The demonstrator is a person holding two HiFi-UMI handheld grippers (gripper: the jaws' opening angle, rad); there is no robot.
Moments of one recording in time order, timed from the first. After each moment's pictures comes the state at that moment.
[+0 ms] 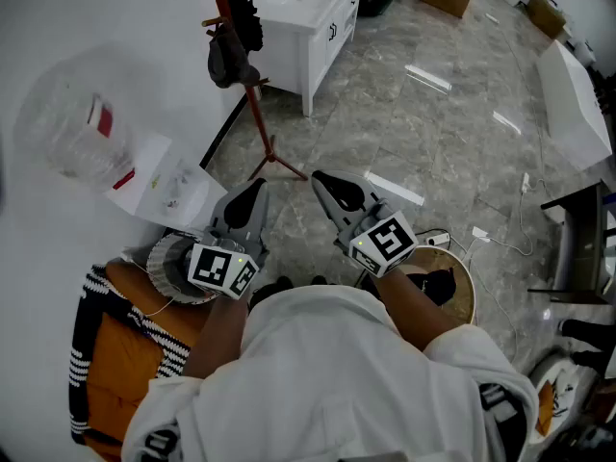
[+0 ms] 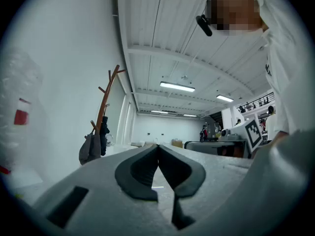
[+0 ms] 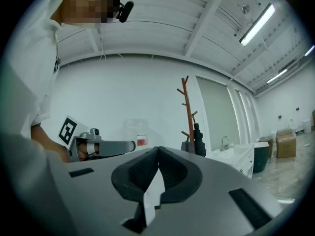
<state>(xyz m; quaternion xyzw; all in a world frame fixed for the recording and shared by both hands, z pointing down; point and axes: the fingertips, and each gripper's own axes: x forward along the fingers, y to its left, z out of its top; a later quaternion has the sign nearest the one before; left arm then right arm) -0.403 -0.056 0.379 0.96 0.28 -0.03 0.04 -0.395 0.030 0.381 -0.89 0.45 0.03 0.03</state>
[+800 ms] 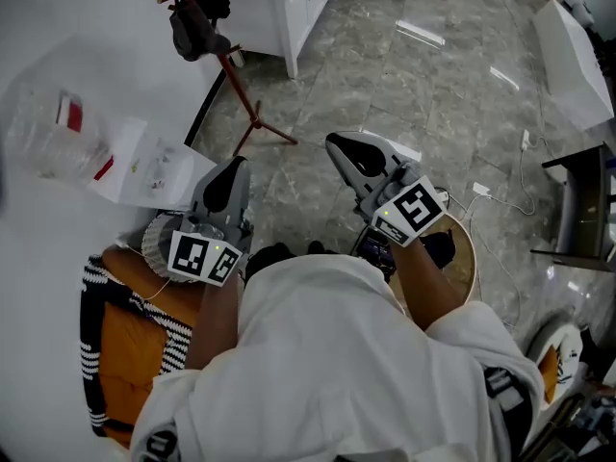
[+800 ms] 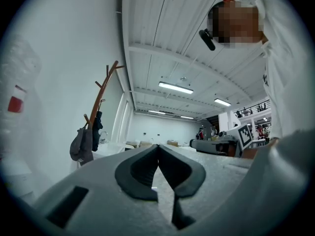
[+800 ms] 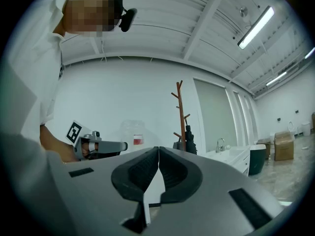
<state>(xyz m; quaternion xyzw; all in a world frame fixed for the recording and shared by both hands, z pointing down) -0.398 -0.030 0.389 0.95 0.30 -0.03 0.06 -0.381 0.104 0.384 -0.89 0.46 0.04 0.02</state>
